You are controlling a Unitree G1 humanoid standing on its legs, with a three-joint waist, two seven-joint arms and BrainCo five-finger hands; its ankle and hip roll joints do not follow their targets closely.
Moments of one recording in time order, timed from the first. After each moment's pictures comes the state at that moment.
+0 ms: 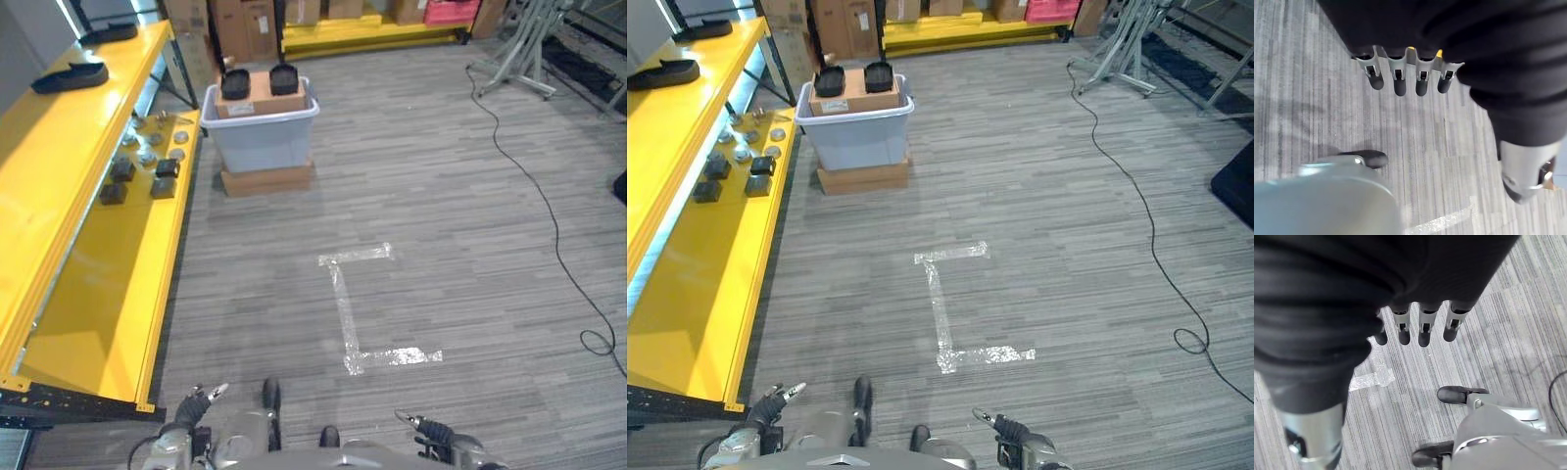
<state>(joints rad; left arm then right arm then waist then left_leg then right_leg) 0.01 0.22 -0.23 1.18 -0.38 -0.21 0.06 -0.09 -0.31 0.18 1.28 0.43 0.00 0.17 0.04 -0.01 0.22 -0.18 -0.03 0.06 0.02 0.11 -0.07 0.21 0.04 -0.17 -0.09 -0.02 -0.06</state>
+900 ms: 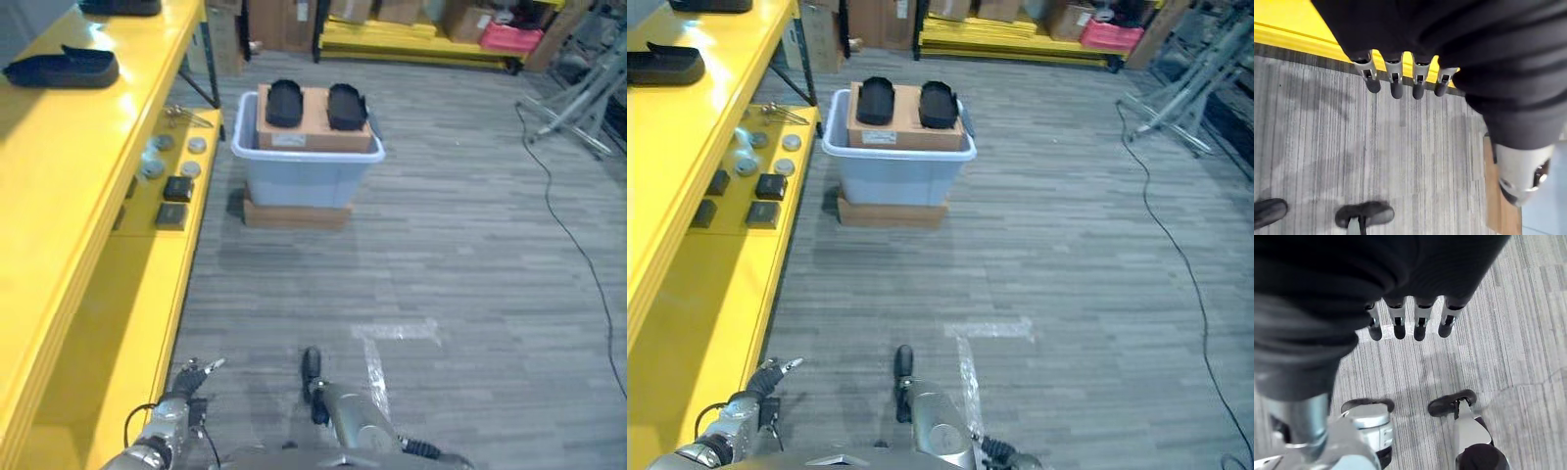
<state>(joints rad) -0.11 0.23 -0.28 1.19 -0.37 -0.16 0.08 0.00 -0.25 0.20 1.28 0.42 0.03 0.16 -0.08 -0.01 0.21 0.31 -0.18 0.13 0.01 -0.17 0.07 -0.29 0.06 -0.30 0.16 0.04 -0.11</state>
